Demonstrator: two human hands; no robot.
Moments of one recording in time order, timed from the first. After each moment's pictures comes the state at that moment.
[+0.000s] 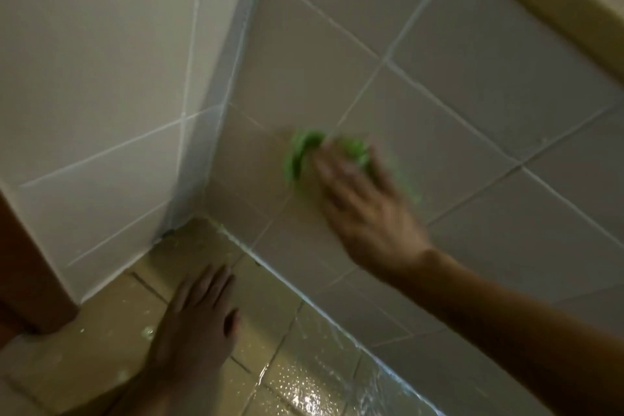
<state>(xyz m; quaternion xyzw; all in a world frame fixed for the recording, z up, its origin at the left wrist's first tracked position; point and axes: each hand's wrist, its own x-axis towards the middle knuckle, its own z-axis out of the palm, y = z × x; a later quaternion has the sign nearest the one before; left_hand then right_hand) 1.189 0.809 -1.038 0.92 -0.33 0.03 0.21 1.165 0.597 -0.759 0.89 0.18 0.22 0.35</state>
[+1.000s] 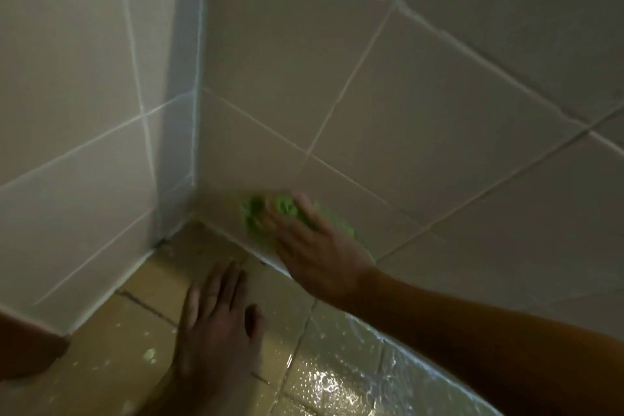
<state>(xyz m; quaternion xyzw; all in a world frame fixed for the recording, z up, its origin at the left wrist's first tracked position) 1.185 0.780 -1.042 0.94 -0.26 0.08 0.22 1.181 0.608 -0.873 0.88 0.23 0.06 0.41</state>
